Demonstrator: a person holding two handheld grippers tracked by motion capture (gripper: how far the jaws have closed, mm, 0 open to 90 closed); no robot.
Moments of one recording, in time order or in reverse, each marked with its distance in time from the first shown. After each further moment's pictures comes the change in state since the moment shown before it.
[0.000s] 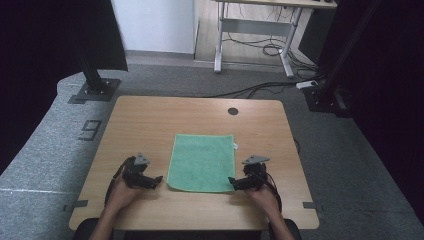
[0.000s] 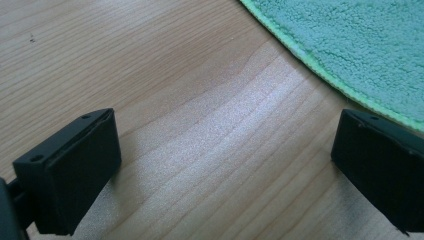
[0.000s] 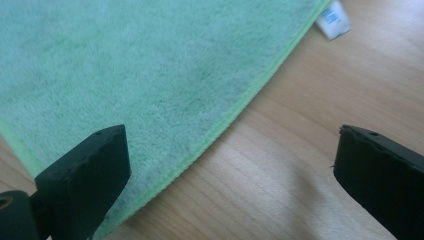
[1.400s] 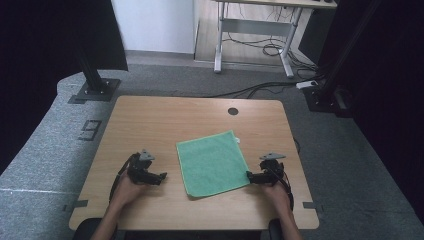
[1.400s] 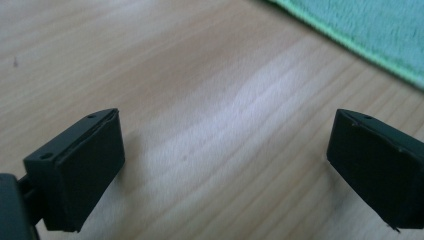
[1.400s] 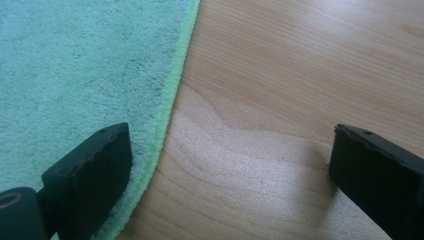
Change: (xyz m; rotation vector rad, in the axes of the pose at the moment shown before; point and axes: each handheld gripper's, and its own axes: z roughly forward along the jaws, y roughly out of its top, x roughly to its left) left arm -0.004 0.022 0.009 0.000 -0.003 -0.019; right arm -0.058 -0.022 -0.006 0.034 -0.158 0.134
